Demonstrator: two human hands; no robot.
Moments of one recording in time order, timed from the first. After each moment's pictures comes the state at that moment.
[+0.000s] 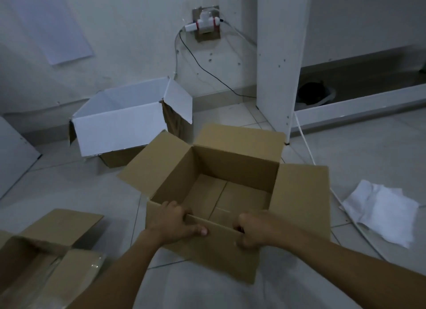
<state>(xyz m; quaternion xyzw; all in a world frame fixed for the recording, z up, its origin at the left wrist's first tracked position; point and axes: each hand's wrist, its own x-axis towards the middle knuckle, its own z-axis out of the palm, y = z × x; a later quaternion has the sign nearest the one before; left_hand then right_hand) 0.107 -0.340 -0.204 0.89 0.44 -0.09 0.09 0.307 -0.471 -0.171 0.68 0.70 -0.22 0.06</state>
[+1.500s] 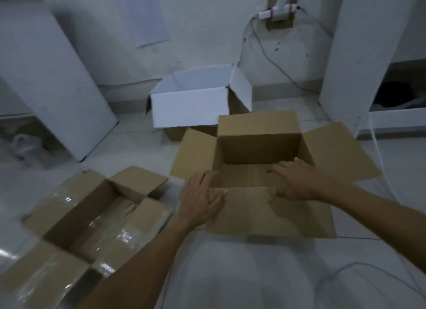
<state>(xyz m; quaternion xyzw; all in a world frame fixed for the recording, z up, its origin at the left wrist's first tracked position) 0.027 -0.389 -0.175 0.84 0.49 0.22 0.08 0.289 -0.431 -0.115 0.63 0.77 -0.09 0.08</state>
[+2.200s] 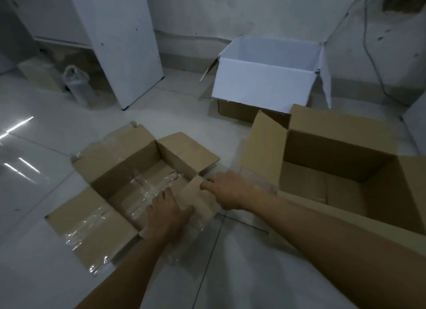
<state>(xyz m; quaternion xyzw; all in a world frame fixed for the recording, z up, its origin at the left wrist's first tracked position) -0.182 -0.387 -0.242 0.57 0.80 0.09 0.16 -0.011 -0.328 -0.166 0.35 0.92 -0.04 0.14</state>
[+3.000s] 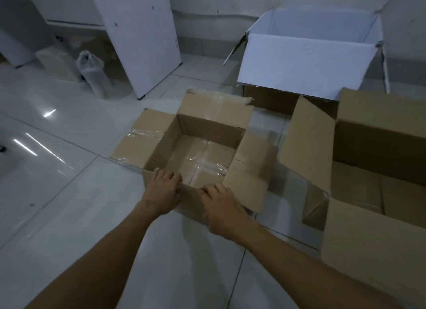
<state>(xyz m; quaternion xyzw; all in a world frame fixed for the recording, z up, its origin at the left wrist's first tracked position) -0.283 -0.315 -0.271 0.75 0.66 -0.04 0.02 -0.089 -0.339 -0.262 0.41 0.90 -0.11 -0.07</state>
